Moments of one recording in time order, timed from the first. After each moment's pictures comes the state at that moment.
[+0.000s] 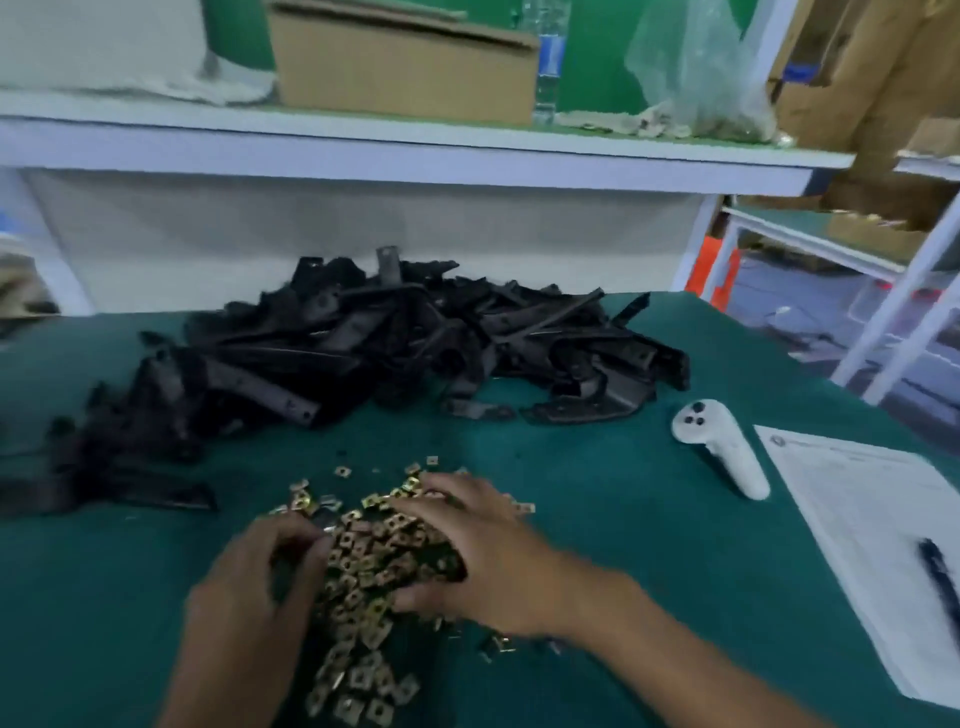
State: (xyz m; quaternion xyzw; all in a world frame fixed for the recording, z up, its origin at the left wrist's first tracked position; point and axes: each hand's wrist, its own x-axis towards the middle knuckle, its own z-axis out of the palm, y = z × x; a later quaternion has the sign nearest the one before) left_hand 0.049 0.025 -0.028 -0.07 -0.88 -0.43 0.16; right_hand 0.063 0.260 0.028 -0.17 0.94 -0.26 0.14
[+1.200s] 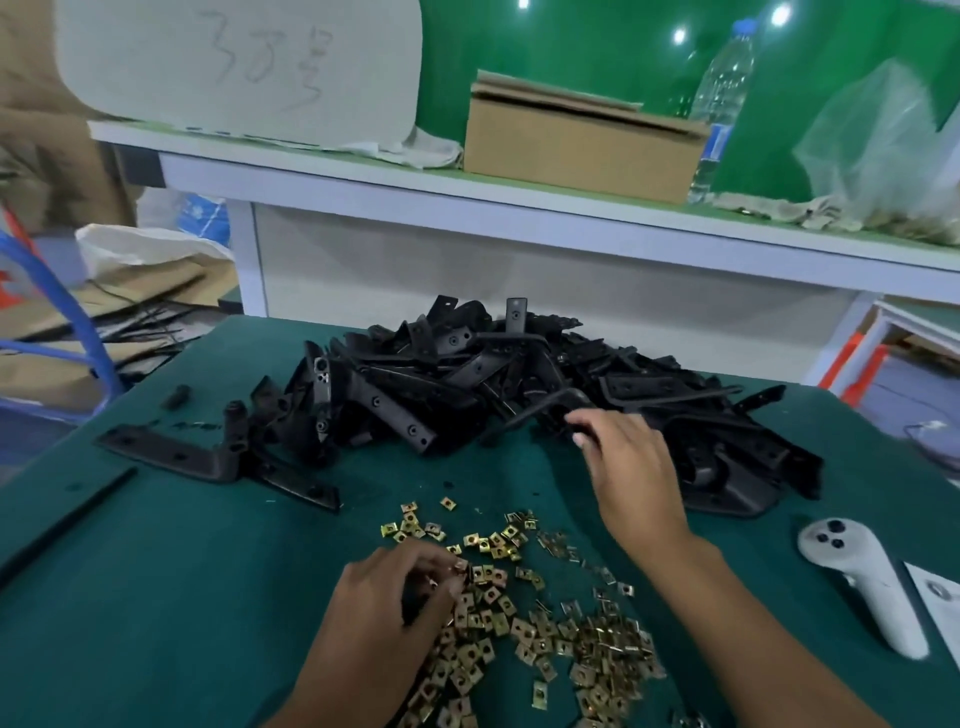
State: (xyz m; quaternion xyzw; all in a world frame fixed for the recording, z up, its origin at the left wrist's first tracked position) left_hand 0.052 0.024 -0.021 -0.12 -0.88 -0.44 0.12; right_hand -0.052 0.286 0.037 -0.09 0.94 -0.12 -0.30
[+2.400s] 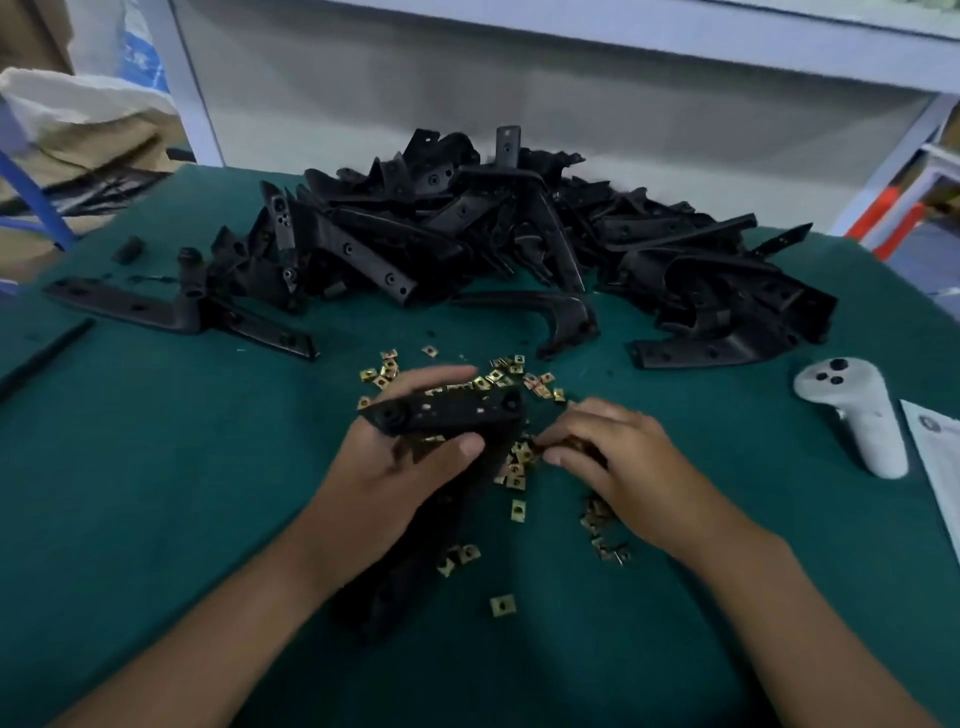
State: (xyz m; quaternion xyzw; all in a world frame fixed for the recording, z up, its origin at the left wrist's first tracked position) left_hand 0.081 0.049 0.005 -0.16 -0.64 -0.75 -0.04; right_hand 0.060 0.300 0.000 -0.22 0.94 -0.25 -0.03
